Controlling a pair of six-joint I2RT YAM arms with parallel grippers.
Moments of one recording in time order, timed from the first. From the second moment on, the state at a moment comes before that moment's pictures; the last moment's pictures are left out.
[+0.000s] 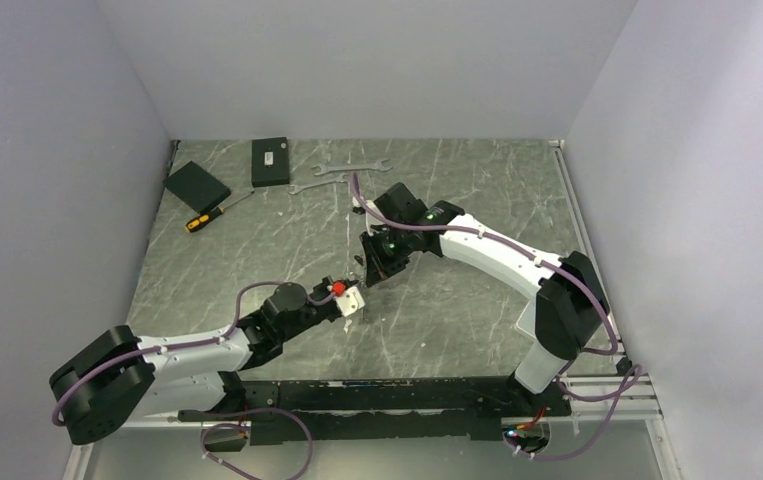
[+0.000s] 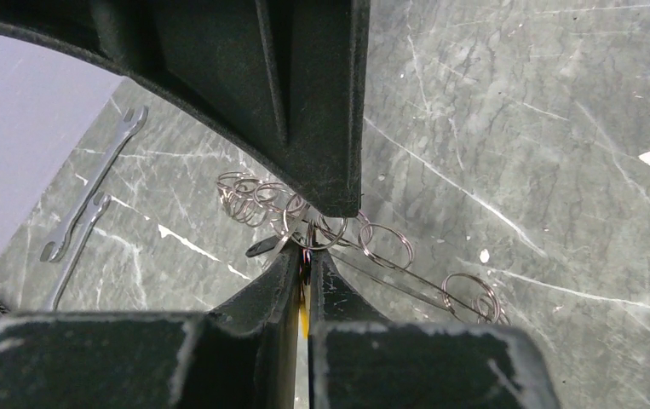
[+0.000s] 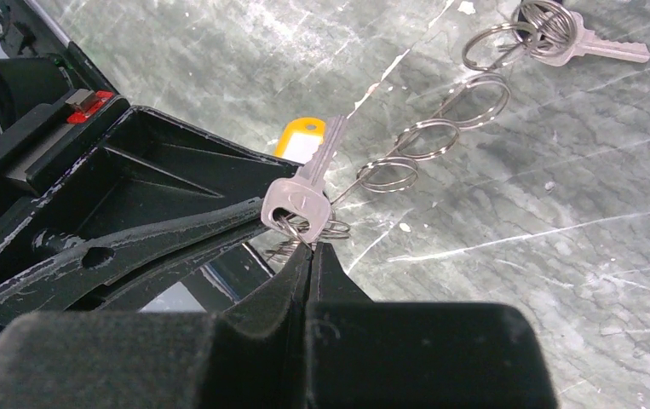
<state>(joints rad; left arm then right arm) -0.93 1.10 0.26 0.67 0.01 0.46 0.78 1.66 1.34 -0.70 -0.39 0.27</state>
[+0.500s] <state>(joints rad) -0.93 1.06 0.24 0.68 0.02 0.36 0.79 1.66 1.34 -0.67 -0.38 0.26</state>
